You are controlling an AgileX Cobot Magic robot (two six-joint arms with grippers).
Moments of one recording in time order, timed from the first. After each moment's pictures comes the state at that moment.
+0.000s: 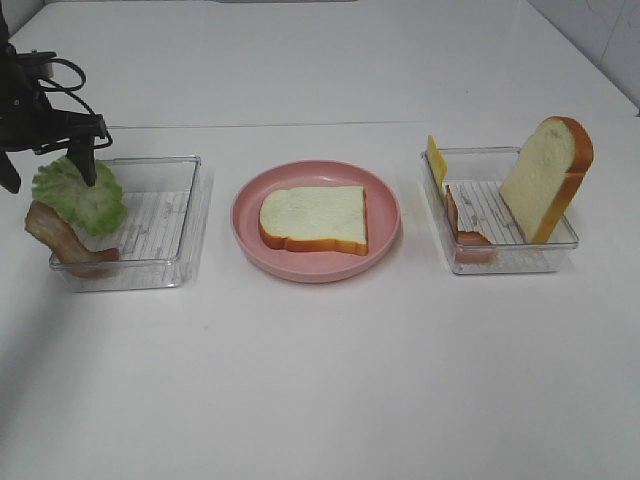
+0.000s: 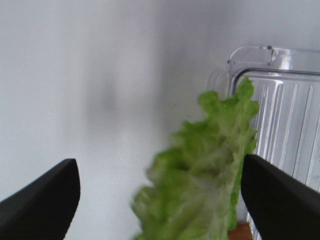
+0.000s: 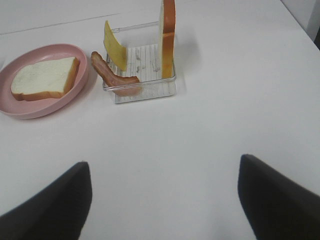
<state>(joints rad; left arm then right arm) -0.01 2.26 -1.81 -0.02 0.98 -0.18 -0.07 -0.01 -0.50 0.08 1.06 0.01</state>
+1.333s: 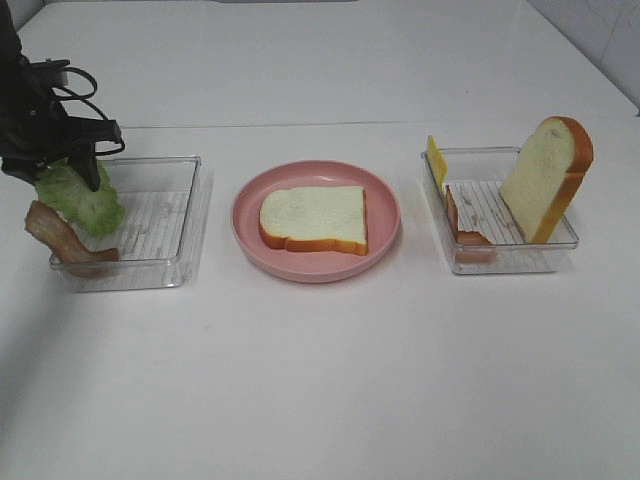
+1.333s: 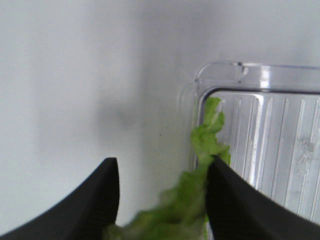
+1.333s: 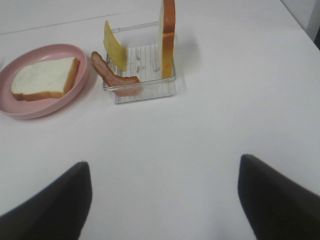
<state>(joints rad) -0.01 2.30 -1.81 -0.10 0.92 -0.14 -0.07 -0.01 -0.50 0.08 1.06 0.01</state>
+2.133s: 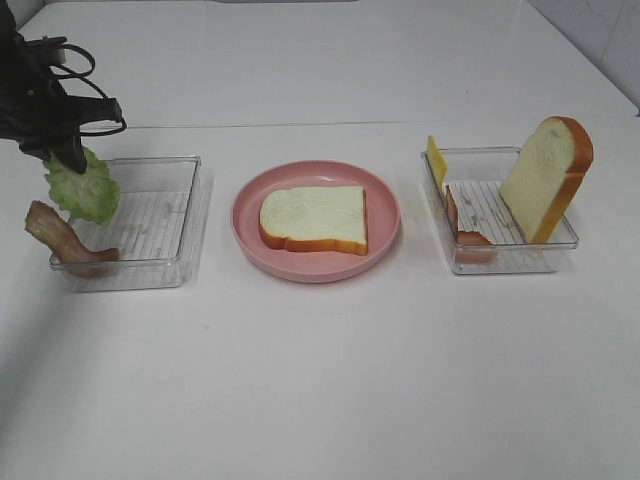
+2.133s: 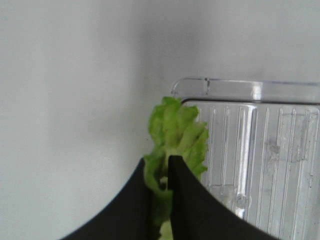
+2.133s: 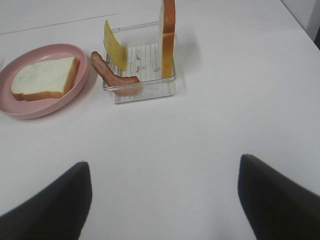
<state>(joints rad) -0.02 2.26 -1.82 -0.11 0.92 -0.14 -0.07 -0.01 -0.50 0.08 1.06 0.01</state>
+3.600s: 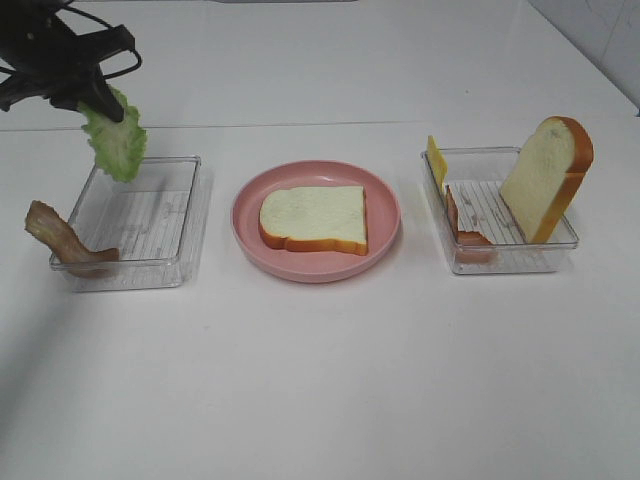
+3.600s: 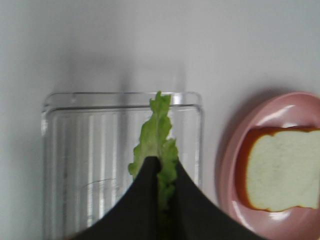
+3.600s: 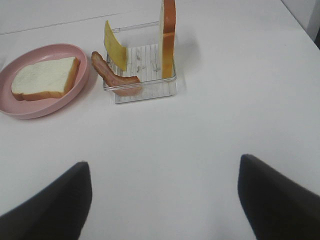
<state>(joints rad) -0.01 2.17 -1.84 -0.52 0.93 0.04 -0.07 -0.01 -0.50 0.08 1.06 0.01</state>
